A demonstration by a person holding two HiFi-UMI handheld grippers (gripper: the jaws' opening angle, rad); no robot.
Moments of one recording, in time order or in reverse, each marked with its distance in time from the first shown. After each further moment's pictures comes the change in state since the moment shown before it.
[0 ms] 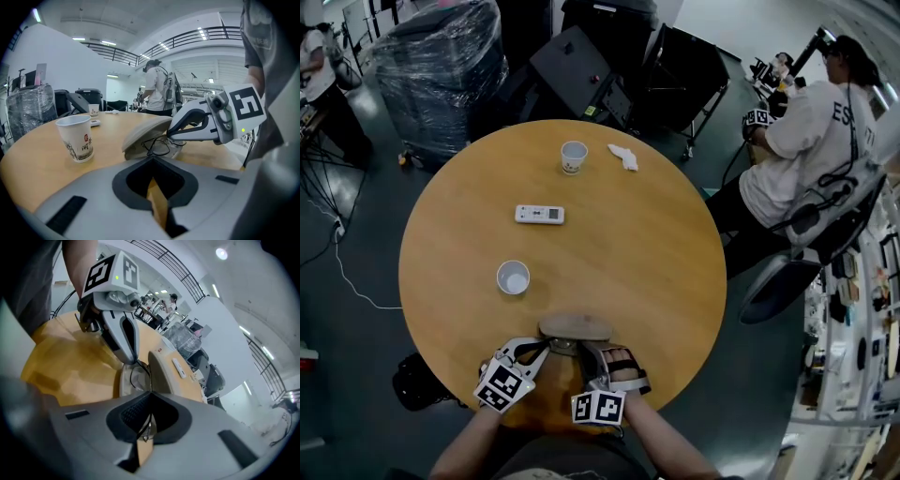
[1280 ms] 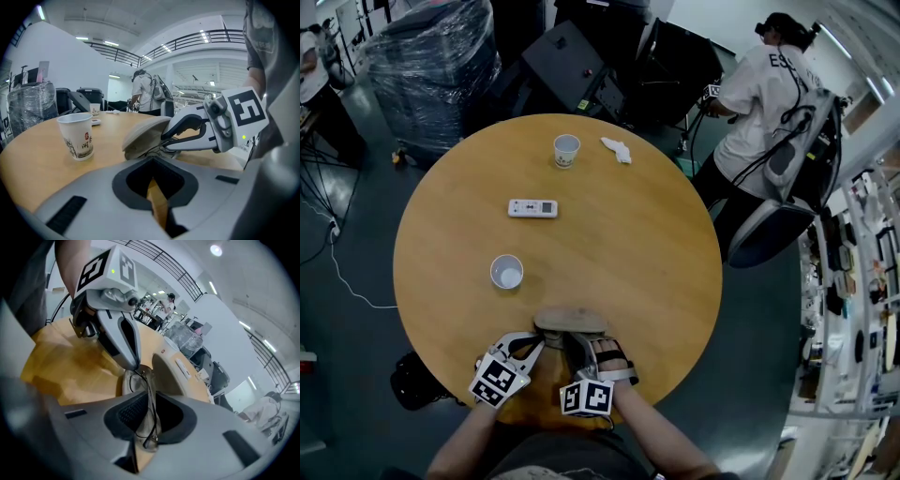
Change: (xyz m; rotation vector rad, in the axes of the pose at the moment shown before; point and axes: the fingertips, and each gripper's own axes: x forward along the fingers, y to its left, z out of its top) left arm -0.002 -0.004 -0.001 -0.024 -0.017 -0.003; right arm 0.009 0.013 0.010 0.057 -0.022 0.044
